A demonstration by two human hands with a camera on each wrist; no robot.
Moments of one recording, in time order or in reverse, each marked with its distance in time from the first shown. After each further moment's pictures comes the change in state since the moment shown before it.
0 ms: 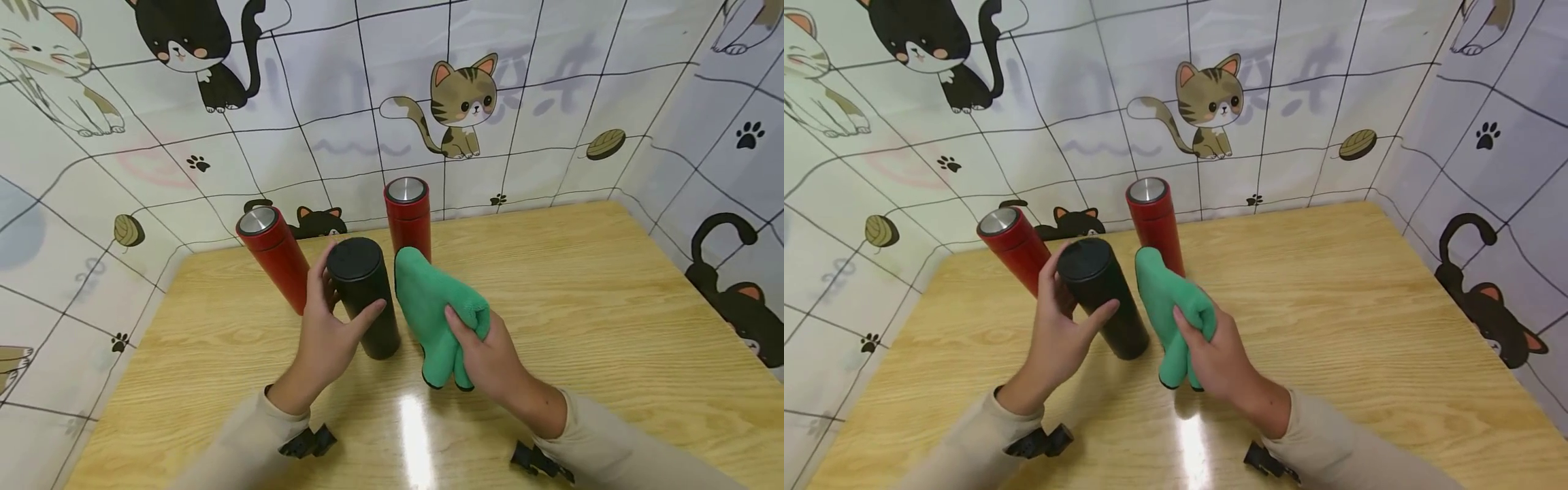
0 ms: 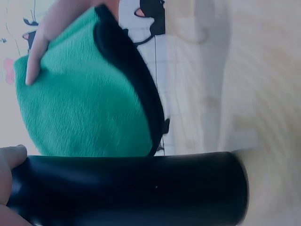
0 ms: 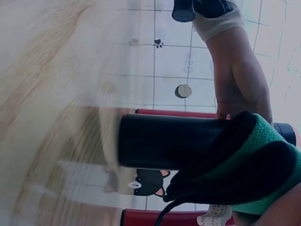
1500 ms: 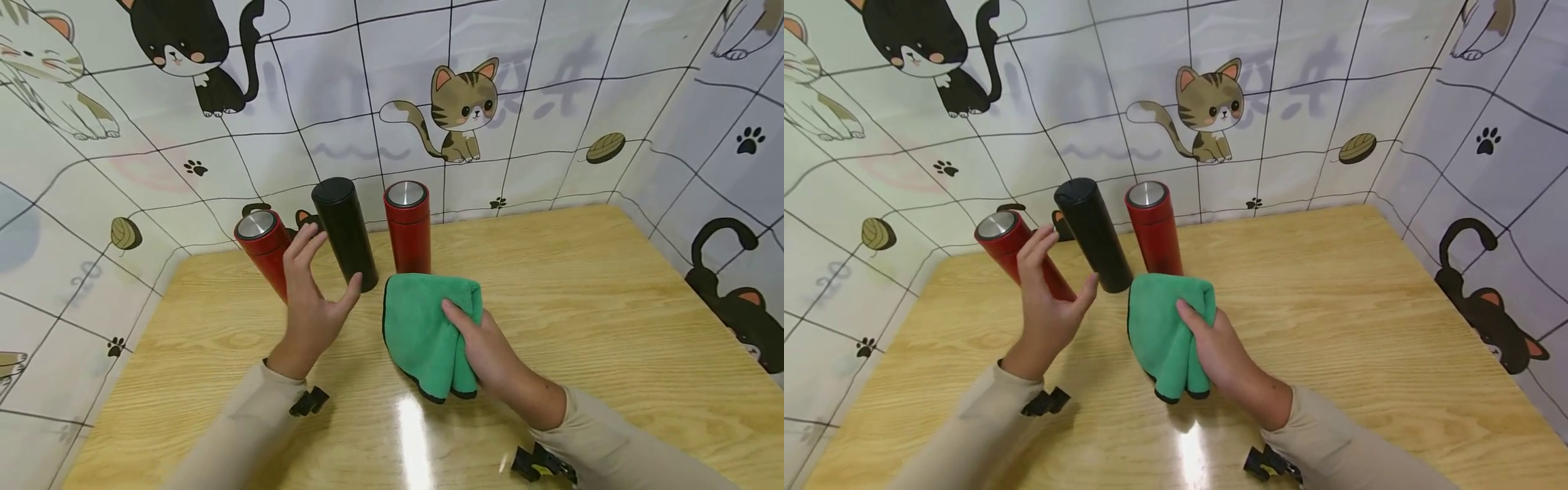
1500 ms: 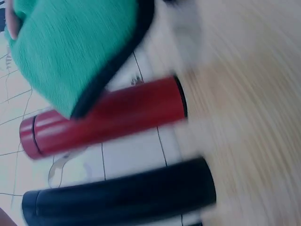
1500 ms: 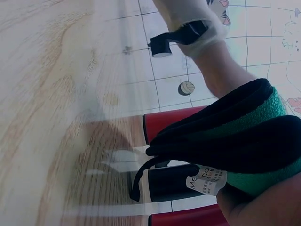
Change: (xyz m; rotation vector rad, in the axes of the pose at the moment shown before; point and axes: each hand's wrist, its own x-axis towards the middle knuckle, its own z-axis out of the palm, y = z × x) left_hand 0.046 -0.035 -0.020 0.366 0.242 0.548; right_hand 0.020 0.001 0.003 0.264 -0.064 0.340
